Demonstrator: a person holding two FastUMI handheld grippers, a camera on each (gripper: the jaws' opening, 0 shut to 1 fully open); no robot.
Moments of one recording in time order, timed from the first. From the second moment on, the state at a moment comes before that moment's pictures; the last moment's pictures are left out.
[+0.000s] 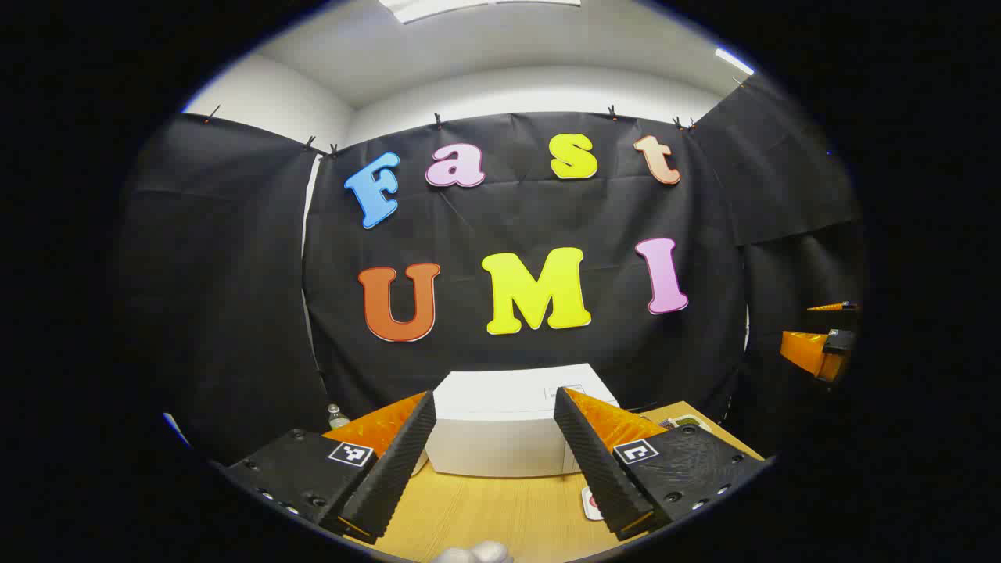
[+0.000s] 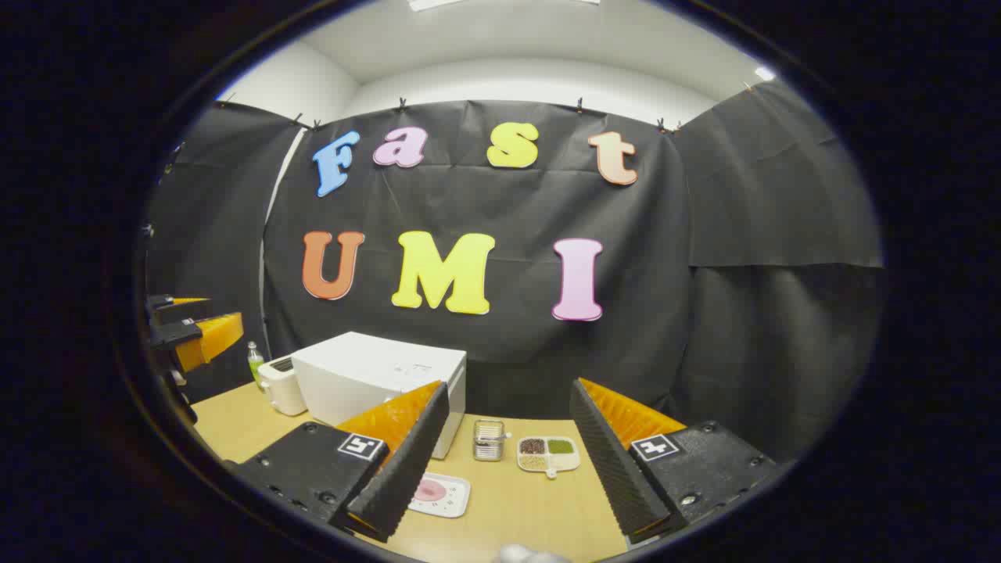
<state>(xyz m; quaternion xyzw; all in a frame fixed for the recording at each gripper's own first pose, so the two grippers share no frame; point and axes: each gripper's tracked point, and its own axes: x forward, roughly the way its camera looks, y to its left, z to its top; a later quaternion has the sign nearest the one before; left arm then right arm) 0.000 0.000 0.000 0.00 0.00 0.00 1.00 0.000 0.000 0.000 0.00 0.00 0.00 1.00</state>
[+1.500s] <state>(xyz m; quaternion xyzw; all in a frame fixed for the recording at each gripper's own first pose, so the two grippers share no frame) 0.169 -0.110 -0.229 -0.06 0.10 -0.04 0.99 0.003 -0.055 0.008 -0.04 0.02 -0.03 1.00</state>
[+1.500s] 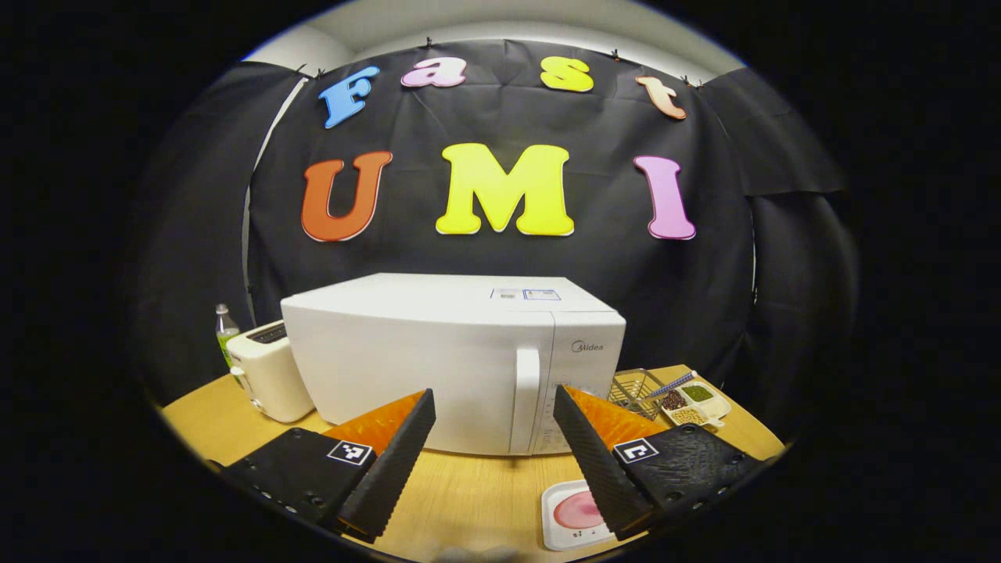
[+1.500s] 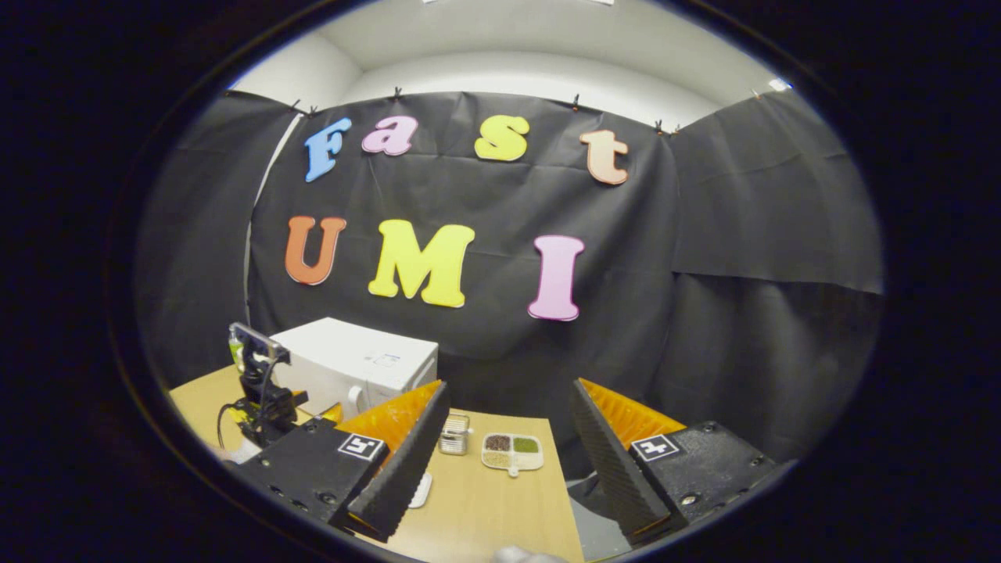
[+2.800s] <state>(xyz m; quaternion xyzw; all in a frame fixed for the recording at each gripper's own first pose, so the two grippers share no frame) 0.226 -0.144 -0.261 -0.03 0.11 -0.08 0.99 -0.004 -0.069 -0.003 -0.05 0.06 -0.07 1.00</state>
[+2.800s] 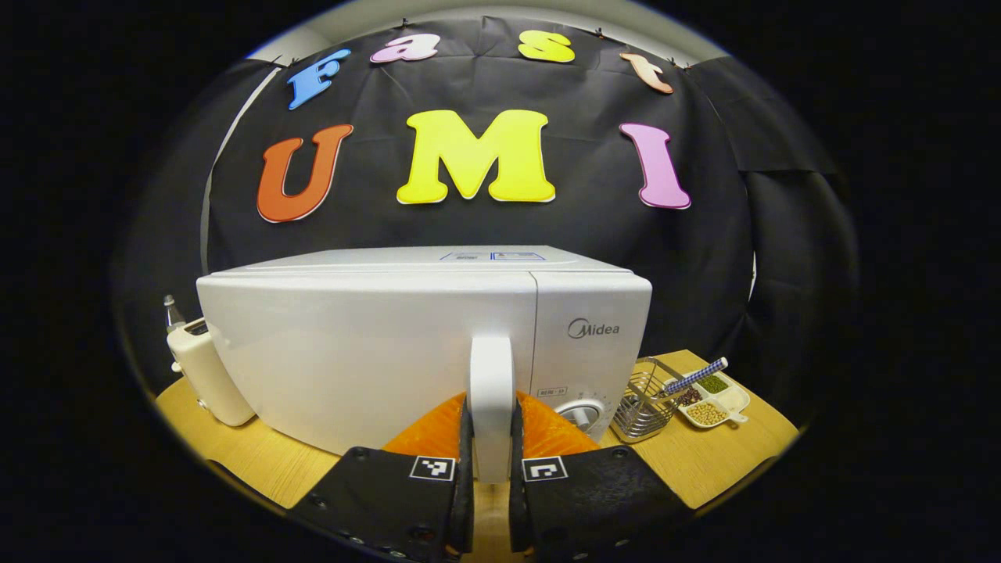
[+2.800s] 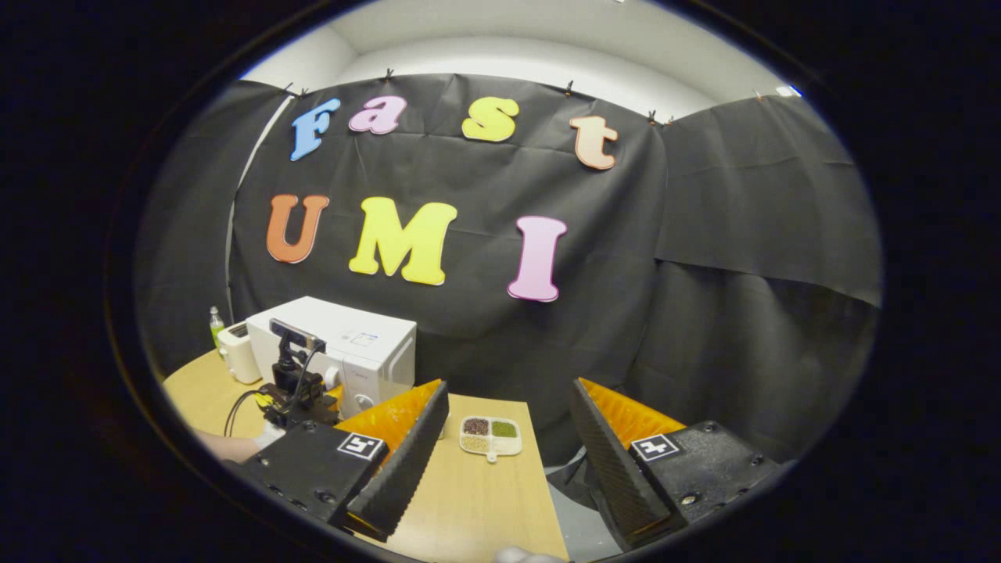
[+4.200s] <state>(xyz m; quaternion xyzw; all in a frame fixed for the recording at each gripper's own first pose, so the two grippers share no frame) 0.066 -0.017 -0.269 0.02 0.14 -0.03 0.99 0.029 0.054 -0.011 -0.03 0.06 0.09 0.99</state>
